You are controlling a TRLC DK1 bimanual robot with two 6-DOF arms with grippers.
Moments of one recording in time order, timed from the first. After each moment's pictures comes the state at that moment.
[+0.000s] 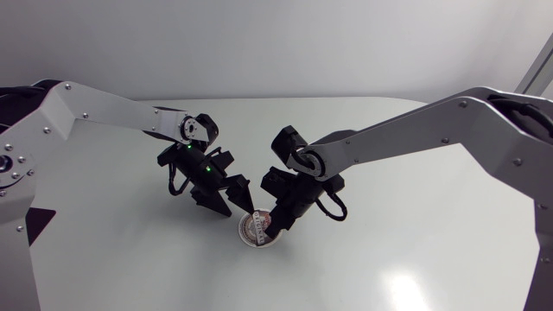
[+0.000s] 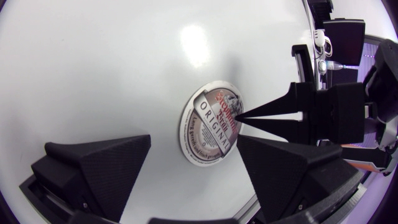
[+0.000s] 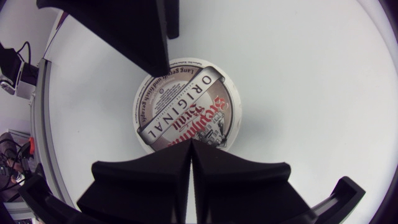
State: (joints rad) left arm -0.30 2.13 1.43 -0.88 0.59 0.11; right arm 0.63 2.02 1.28 -0.49 -0.33 -0.32
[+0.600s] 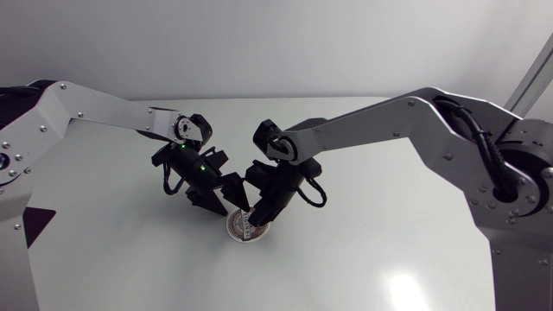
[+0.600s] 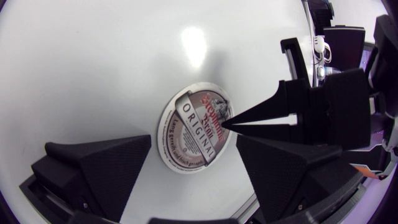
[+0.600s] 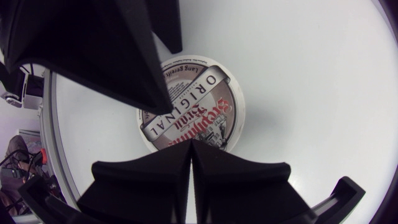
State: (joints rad) left arm -0.26 2.13 1.42 -0.89 0.60 0.11; right arm 0.65 2.18 1.55 -0.67 -0.38 -0.31
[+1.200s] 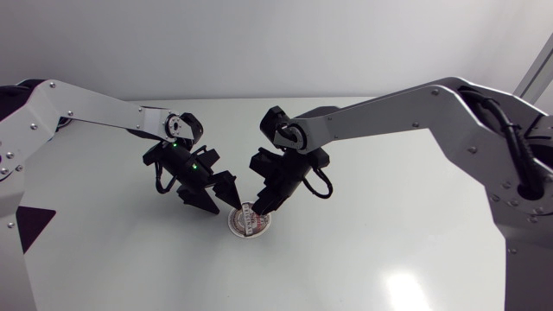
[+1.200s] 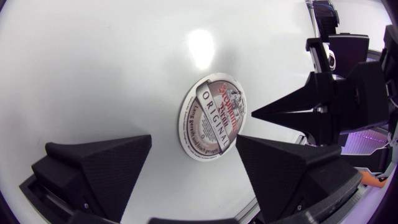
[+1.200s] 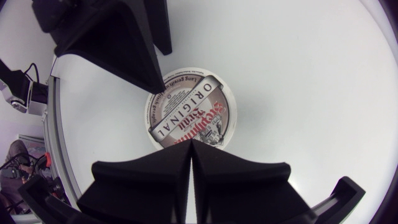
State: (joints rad) left arm -0.22 2.11 1.40 -0.89 0.57 0.11; right arm 0.62 2.12 1.55 -0.67 -0.39 -0.31
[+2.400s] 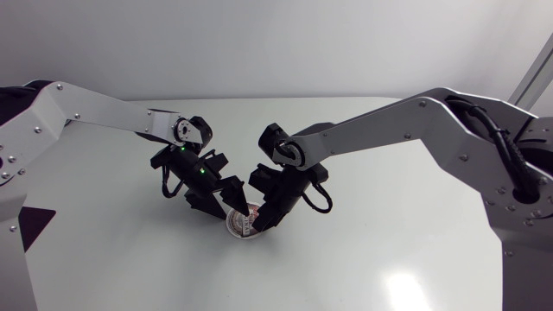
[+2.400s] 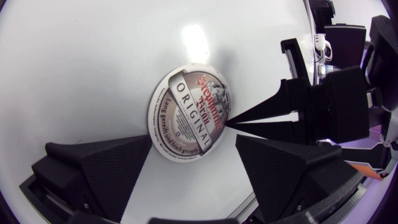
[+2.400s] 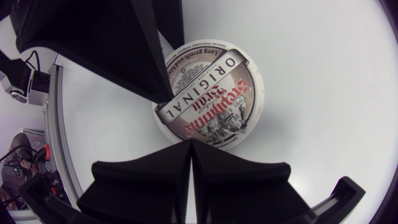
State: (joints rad) left arm -0.27 2.11 1.39 -0.89 0.60 0.10; right arm 0.65 2.14 1.46 -0.63 -0.42 -0.31
